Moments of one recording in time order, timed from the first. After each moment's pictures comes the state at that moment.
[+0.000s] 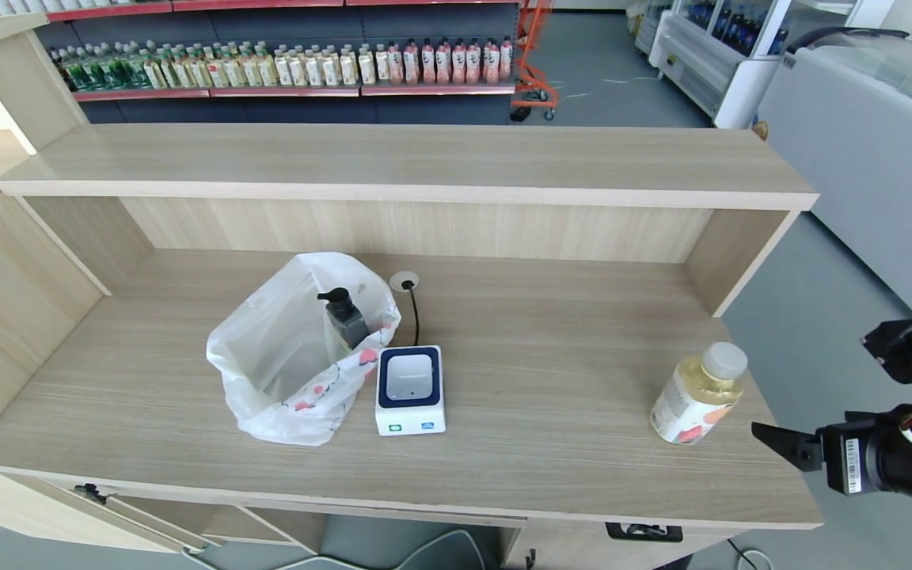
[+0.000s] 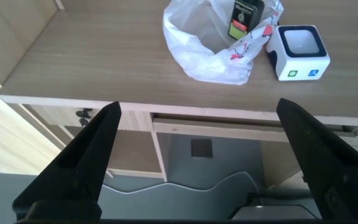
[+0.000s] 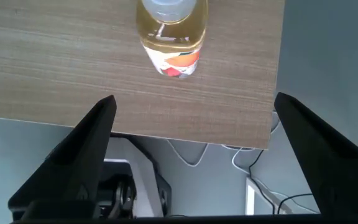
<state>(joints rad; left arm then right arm) 0.00 0.00 0.00 0.00 0.00 0.00 0.17 1.25 -0.42 -0.31 -0.12 -0.03</state>
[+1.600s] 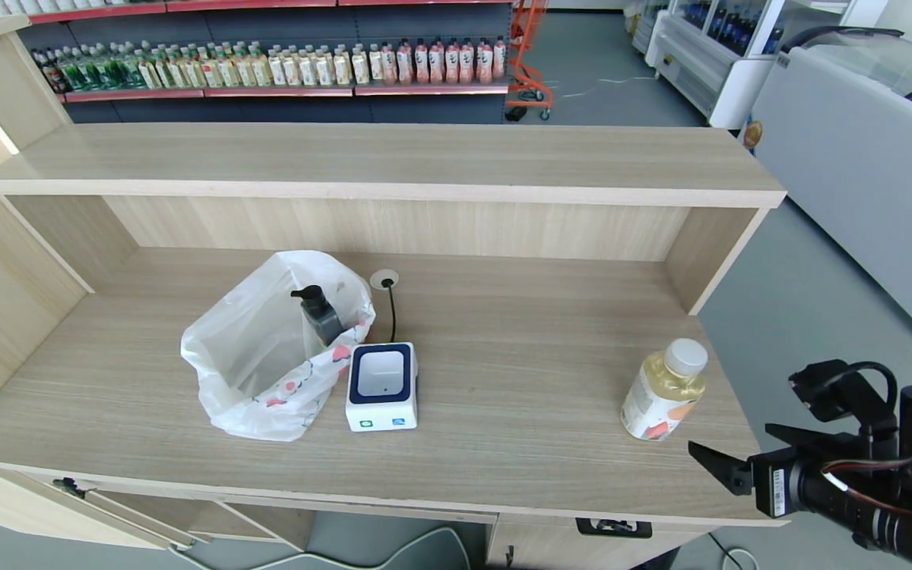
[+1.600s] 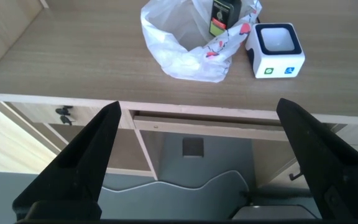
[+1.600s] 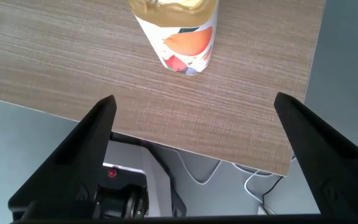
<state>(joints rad) 0.00 0.00 0.00 0.00 0.00 0.00 0.24 1.54 -0.16 -0.95 -0.02 -0.04</state>
